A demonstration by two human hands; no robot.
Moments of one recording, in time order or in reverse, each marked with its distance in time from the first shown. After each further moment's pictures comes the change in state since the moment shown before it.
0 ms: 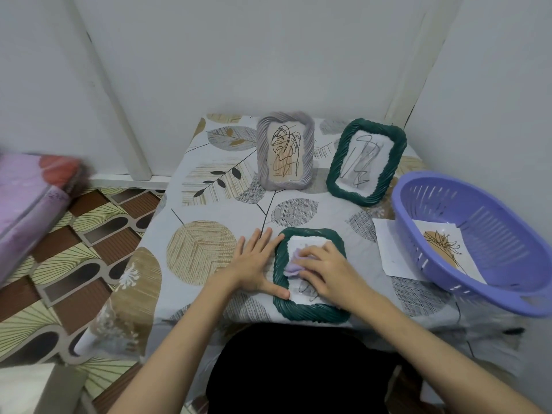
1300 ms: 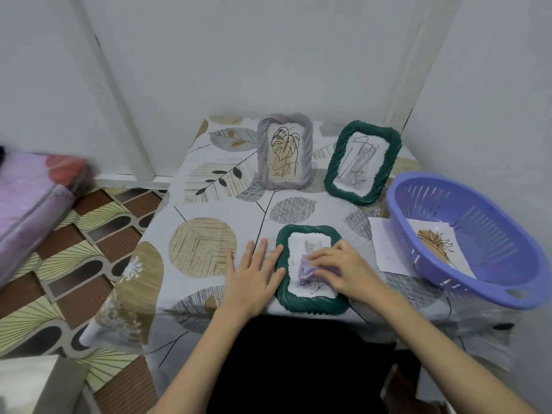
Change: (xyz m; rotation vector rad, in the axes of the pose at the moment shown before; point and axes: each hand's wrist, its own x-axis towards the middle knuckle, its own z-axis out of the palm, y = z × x) left_hand -0.036 0.031 0.040 0.148 0.339 -0.228; right_hand -0.013 0.022 -0.013 0.148 -0.049 0.098
